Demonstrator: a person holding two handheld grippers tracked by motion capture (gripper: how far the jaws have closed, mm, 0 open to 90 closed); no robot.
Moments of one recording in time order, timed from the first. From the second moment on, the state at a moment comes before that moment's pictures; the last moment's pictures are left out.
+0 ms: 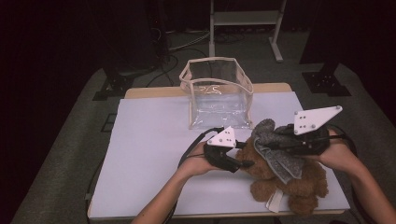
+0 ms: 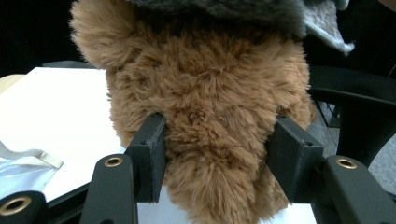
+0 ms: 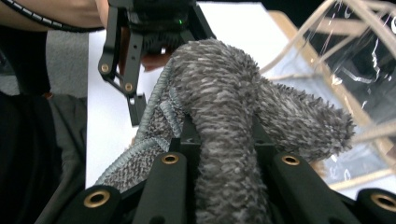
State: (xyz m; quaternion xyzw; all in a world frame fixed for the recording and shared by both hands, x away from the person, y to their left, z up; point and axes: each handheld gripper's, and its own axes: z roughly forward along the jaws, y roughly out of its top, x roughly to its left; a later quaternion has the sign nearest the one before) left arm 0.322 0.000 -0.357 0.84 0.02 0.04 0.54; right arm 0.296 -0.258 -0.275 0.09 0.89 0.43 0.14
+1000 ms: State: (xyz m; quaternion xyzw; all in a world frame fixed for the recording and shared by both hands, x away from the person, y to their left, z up) left arm 0.314 -0.014 -0.350 0.84 0.00 0.04 0.54; right arm 0.303 -0.244 -0.266 0.06 0.91 0.40 0.10
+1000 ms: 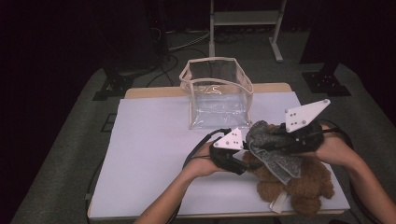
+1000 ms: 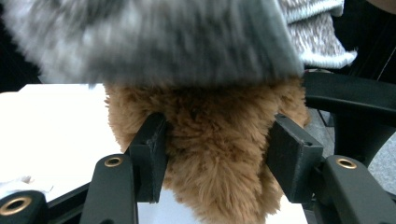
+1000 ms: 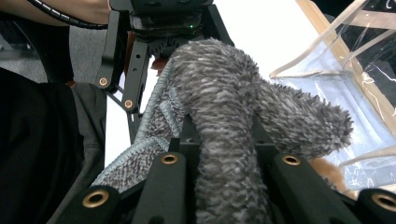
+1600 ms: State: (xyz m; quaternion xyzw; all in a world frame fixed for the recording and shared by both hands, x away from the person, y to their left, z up) left arm 0.315 0.016 -0.375 0.86 0.03 0.03 0.51; right arm 0.303 -0.328 -0.344 0.19 0.86 0.46 0.08
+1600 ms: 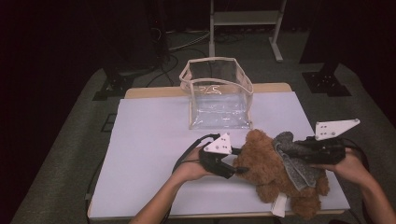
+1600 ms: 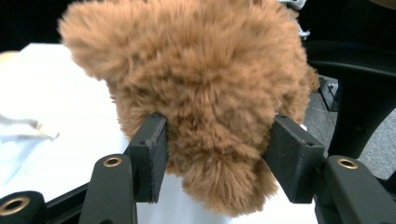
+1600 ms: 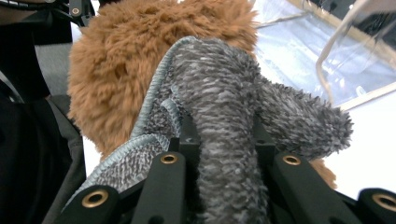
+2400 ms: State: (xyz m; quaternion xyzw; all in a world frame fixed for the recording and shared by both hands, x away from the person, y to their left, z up) left arm 0.312 0.011 -0.381 0.87 0.01 0.04 0.49; right arm 0.289 -0.294 -0.348 0.14 0.89 0.43 0.11
